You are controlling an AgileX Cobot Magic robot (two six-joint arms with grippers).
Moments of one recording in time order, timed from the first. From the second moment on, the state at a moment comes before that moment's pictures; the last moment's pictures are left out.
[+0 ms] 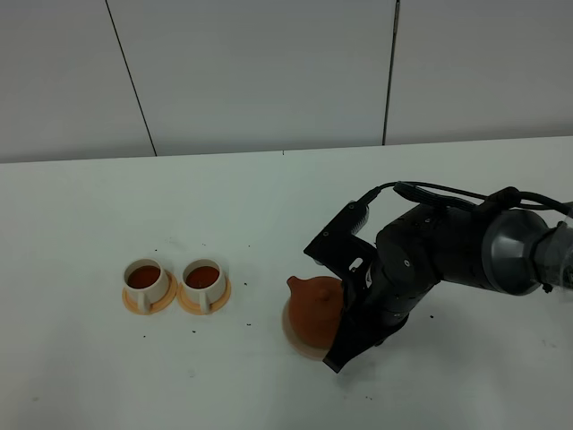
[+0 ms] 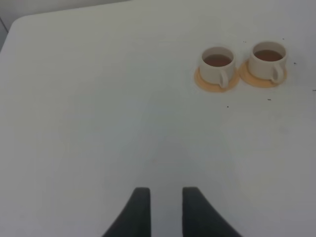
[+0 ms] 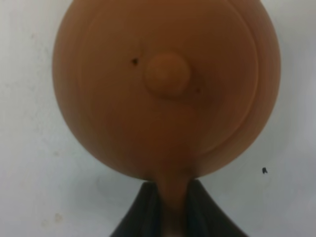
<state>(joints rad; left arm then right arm) -0.10 -0.01 -0.51 0.18 1.03 0.02 0.67 1.96 -1.24 0.05 0.58 -0.31</state>
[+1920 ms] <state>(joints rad) -0.10 -0.01 -0.51 0.18 1.03 0.02 0.67 1.29 -1.02 -0.92 0.58 0.68</state>
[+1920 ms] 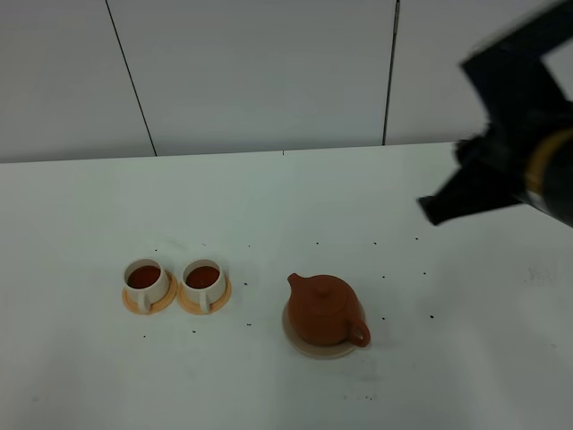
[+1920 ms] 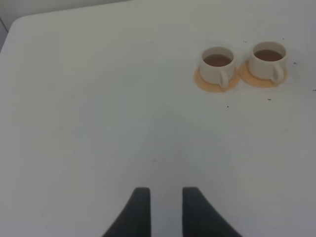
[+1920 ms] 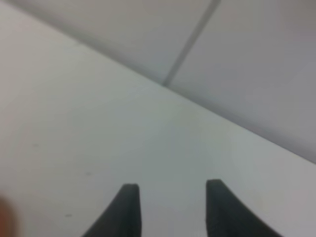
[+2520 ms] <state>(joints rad) -0.10 -0.01 -0.51 0.18 1.03 0.02 0.67 0.59 -0.63 -1.26 0.80 1.14</state>
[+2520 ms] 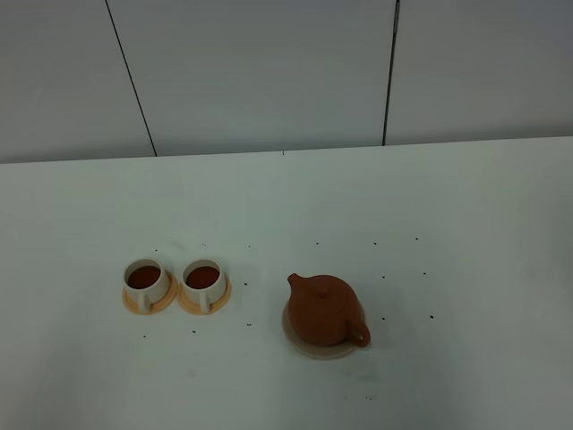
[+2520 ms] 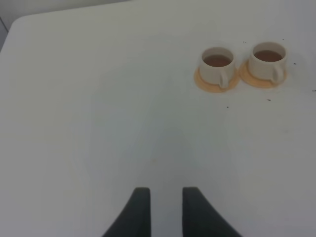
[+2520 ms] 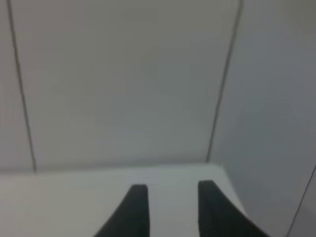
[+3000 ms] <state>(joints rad) -0.10 -0.01 -0.51 0.18 1.03 0.02 0.67 0.46 -0.62 -1.14 0.97 0.93</state>
